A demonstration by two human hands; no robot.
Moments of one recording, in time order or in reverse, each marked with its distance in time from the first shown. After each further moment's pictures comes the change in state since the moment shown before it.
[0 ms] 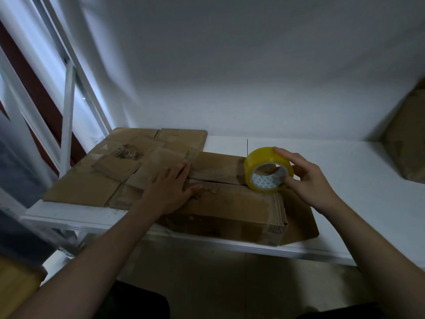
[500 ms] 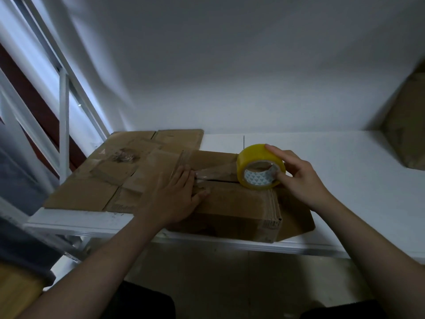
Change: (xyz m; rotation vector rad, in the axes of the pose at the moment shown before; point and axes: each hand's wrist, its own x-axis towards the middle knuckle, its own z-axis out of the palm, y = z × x) left_hand -0.018 0.052 -0.008 0.119 -0.060 0.027; right_hand -0.003 0.010 0.001 0.053 0.009 0.019
